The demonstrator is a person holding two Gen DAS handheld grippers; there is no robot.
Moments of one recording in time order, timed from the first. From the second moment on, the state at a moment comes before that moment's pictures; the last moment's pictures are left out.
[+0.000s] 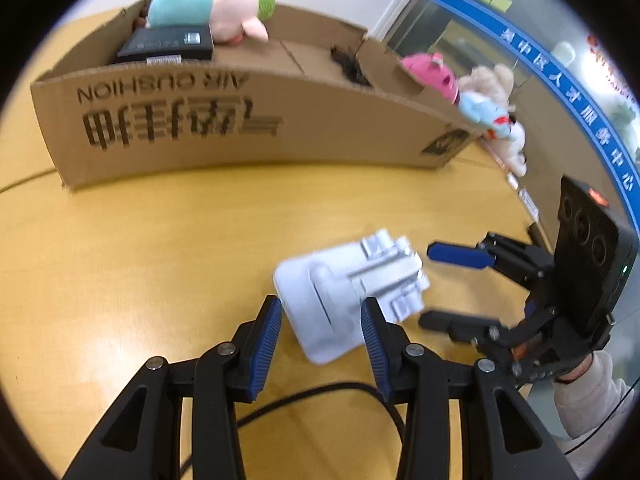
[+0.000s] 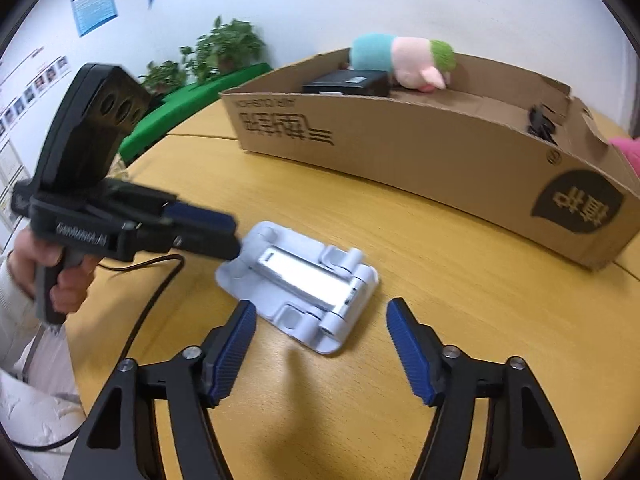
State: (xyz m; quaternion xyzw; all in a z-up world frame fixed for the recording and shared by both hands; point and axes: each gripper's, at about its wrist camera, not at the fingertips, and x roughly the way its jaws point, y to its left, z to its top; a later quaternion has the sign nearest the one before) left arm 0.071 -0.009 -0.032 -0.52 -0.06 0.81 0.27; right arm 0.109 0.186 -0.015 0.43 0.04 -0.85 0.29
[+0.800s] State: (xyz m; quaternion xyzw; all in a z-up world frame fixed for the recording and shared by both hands) left arm 0.055 0.016 0.045 -0.43 -0.04 0.86 0.26; right arm 0.093 0.208 0.051 0.34 0.02 -0.90 0.25
